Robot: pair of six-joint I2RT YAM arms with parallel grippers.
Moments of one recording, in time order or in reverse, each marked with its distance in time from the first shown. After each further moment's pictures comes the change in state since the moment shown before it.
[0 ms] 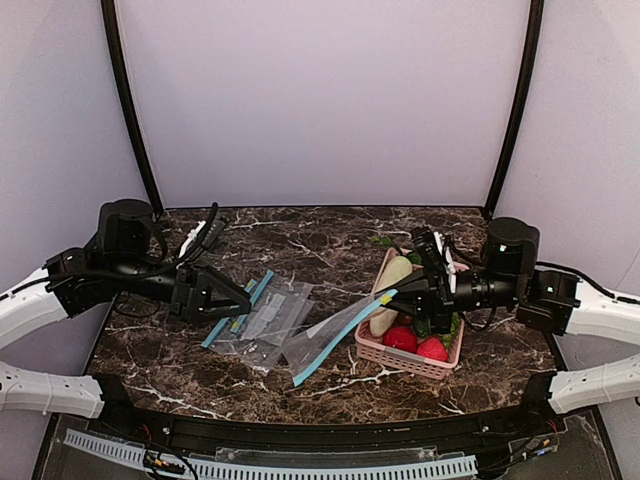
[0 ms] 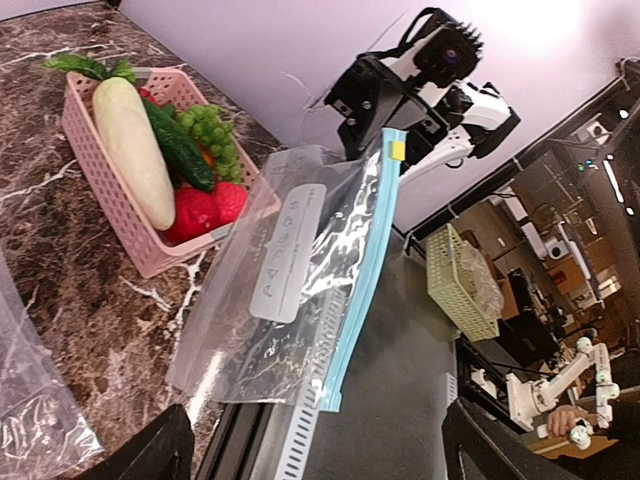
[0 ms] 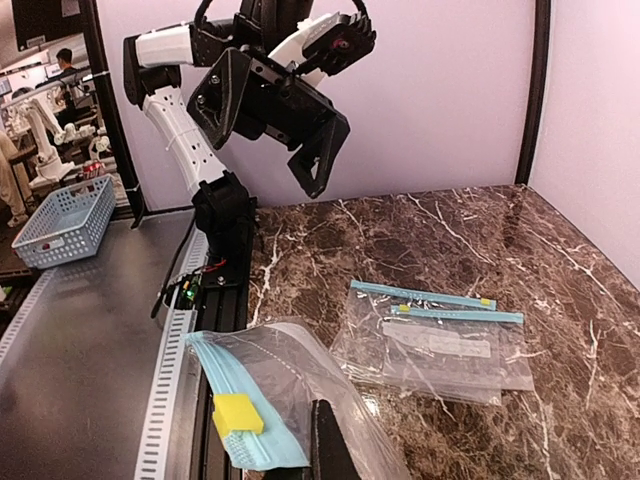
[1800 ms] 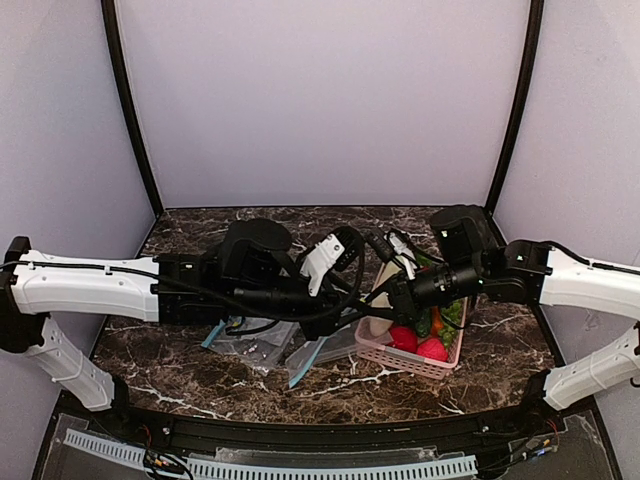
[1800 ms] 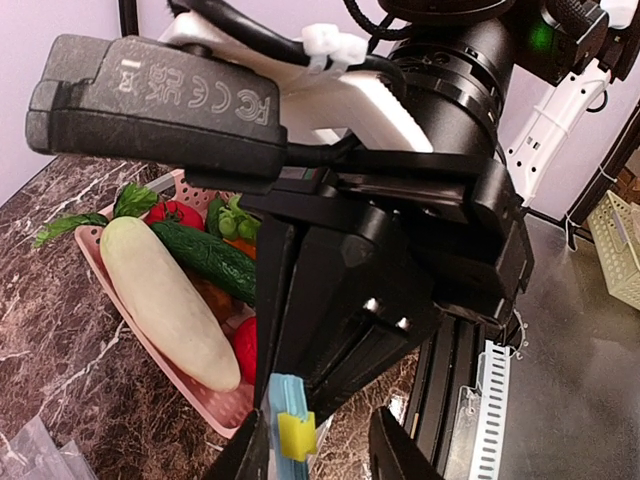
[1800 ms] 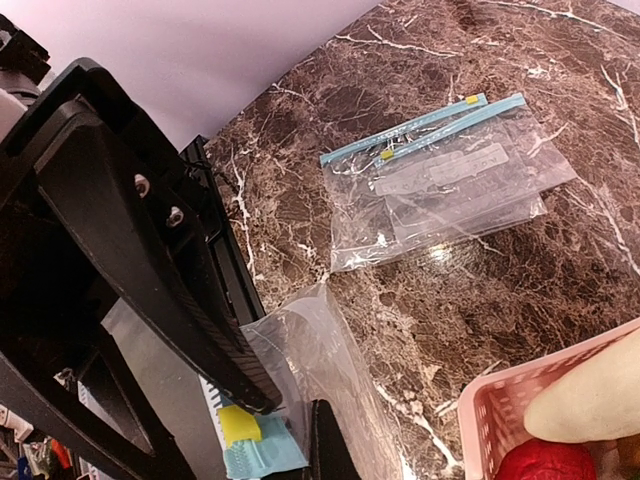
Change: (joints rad) left arm -0.455 0.564 0.297 0.283 -0.719 0.320; right arm 0.039 0.234 0.237 -0.394 0.163 0.379
